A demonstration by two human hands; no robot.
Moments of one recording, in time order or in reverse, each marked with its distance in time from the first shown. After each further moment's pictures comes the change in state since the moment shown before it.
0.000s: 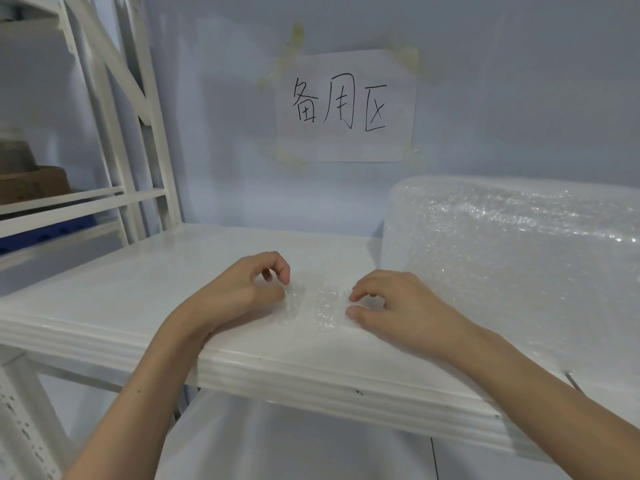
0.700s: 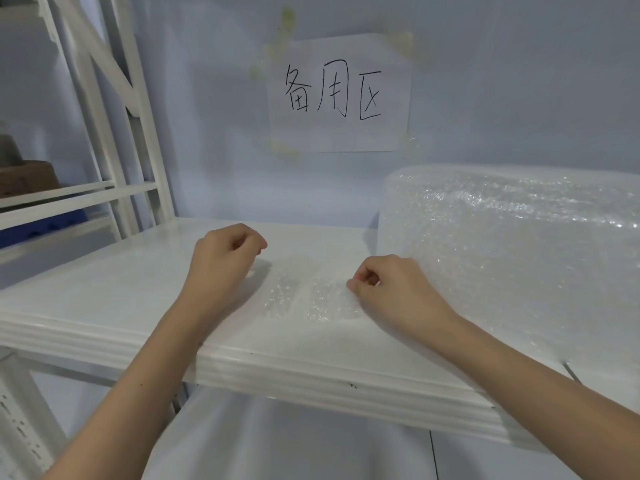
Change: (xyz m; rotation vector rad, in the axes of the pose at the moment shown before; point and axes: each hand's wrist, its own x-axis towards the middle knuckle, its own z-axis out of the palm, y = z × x) left_hand 0.016 0.004 0.006 -0.014 0.528 -0.079; right_hand 0.009 -0.003 0.006 0.106 0.143 0.245
